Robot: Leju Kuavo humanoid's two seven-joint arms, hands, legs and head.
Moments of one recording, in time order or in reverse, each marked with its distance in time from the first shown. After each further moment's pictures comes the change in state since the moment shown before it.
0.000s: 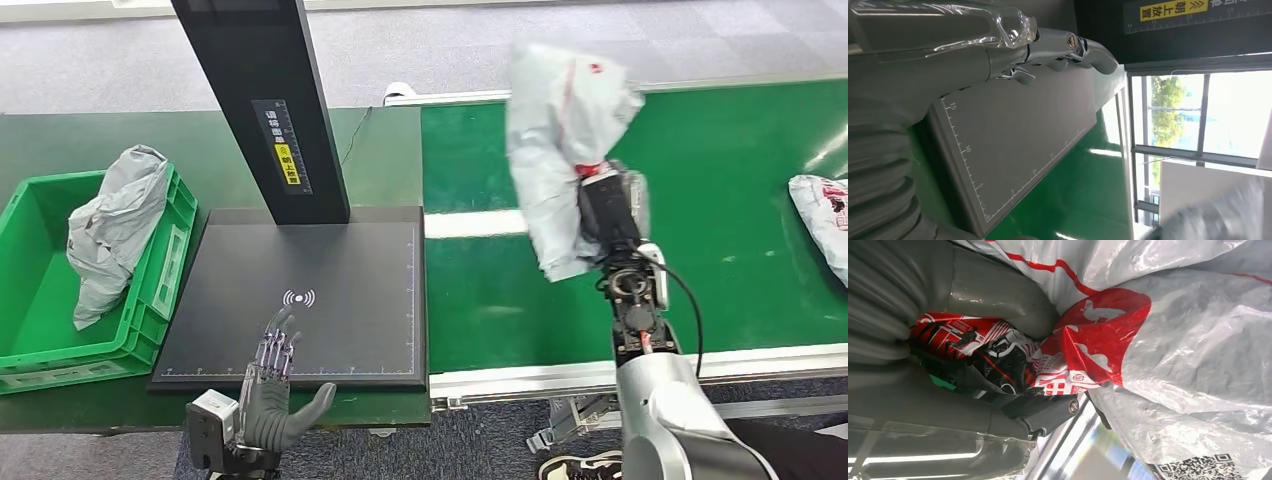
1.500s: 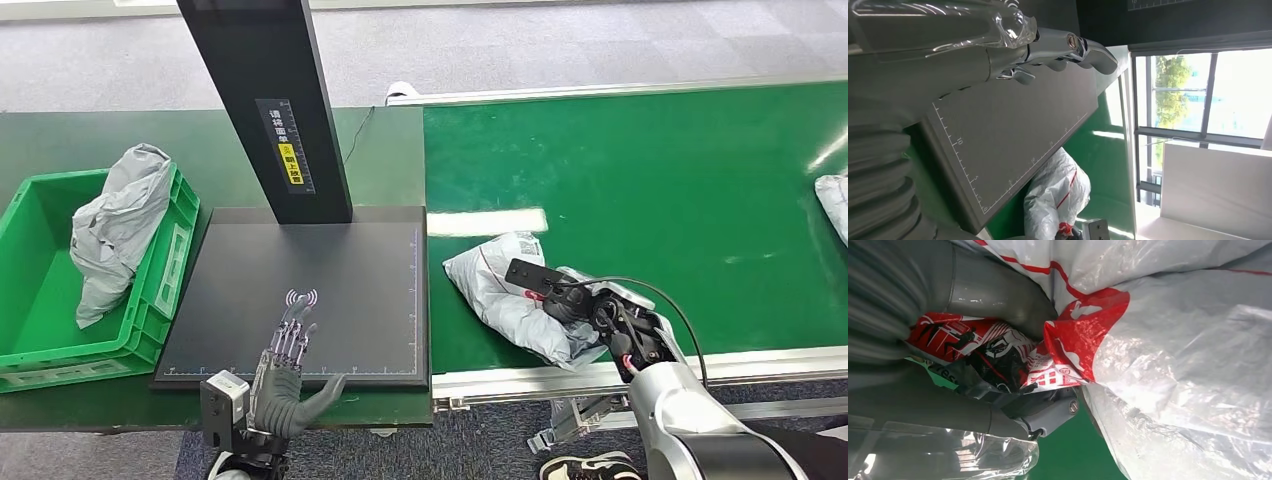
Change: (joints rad) left arm -0.066 0.004 0.002 0.065 0.021 -0.066 0.028; right arm 0.000 -0.125 0.237 0.194 0.406 0.570 0.511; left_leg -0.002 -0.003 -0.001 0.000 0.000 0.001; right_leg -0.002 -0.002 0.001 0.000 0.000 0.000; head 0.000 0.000
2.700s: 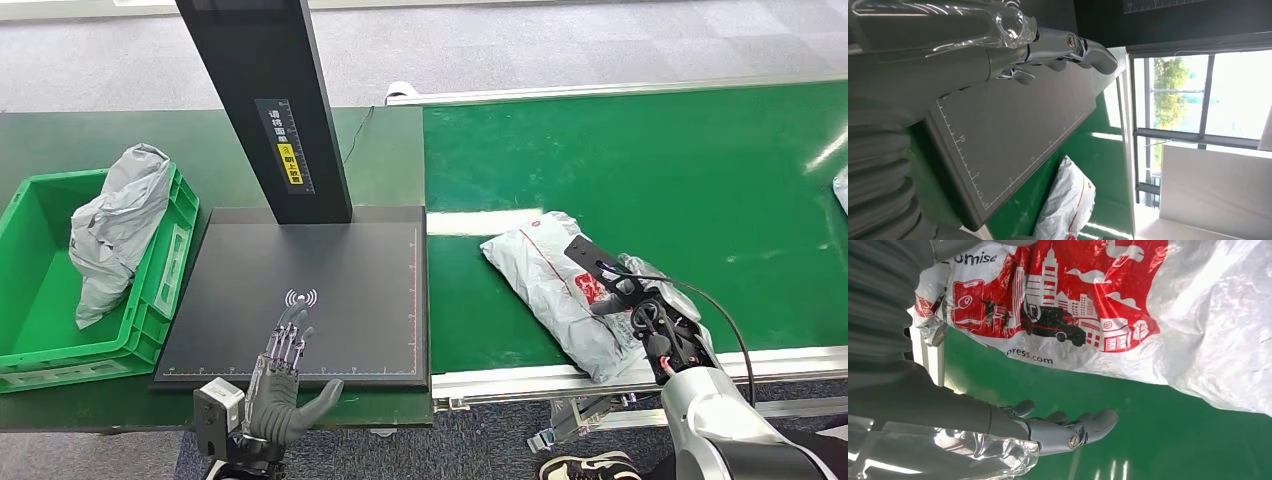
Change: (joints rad) left arm 0.037 -0.001 -0.006 -0.054 -0.008 0.001 0.009; right arm 0.019 -0.092 -0.060 -0.008 -0.079 -0.270 0.242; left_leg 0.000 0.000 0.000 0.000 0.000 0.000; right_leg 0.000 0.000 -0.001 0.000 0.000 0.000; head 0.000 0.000
